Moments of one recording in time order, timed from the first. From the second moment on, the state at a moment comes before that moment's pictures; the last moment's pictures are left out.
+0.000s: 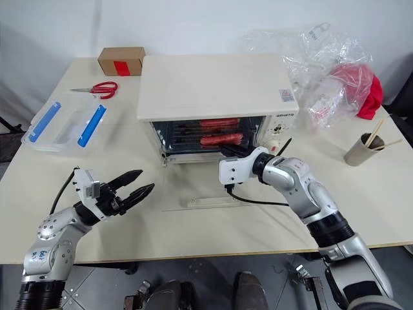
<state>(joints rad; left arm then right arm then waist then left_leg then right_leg) -0.08 0.48 0.24 -0.10 -0.54 0.18 -0.83 -0.58 -0.61 0.30 -0.04 -0.49 -0.24 0.56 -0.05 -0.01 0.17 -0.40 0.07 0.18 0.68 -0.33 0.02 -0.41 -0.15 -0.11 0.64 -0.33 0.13</state>
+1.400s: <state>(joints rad) -0.24 0.70 0.20 -0.02 -1.91 1.26 -0.02 -0.11 -0.81 0.07 -0.45 -0.32 -0.46 0.68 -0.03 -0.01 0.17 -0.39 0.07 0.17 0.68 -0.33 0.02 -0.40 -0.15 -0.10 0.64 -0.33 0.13</state>
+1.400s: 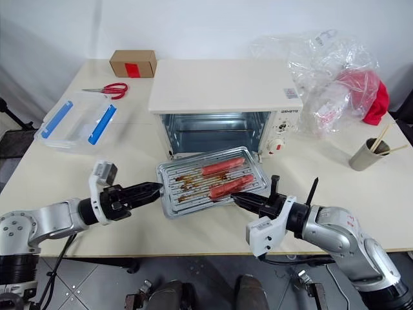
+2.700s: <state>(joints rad) -0.19 0.34 0.43 0.02 -1.96 1.28 0.23 -0.08 -0.84 0.01 -0.37 -0.06 -0.37 0.79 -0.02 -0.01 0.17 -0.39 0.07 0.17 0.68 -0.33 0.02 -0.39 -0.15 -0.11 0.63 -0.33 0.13</state>
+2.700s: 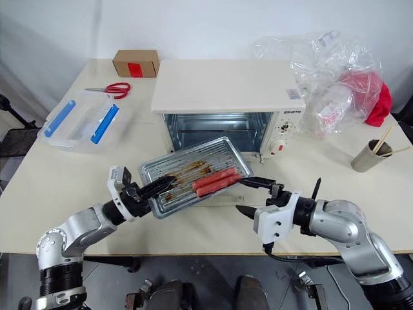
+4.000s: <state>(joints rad) 0.32 0.19 0.88 -0.11 -1.96 1.14 -0.06 -0.25 -0.66 -0.01 0.23 0.34 -0.16 1.16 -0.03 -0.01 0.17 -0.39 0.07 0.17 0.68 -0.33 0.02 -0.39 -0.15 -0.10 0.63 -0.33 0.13</state>
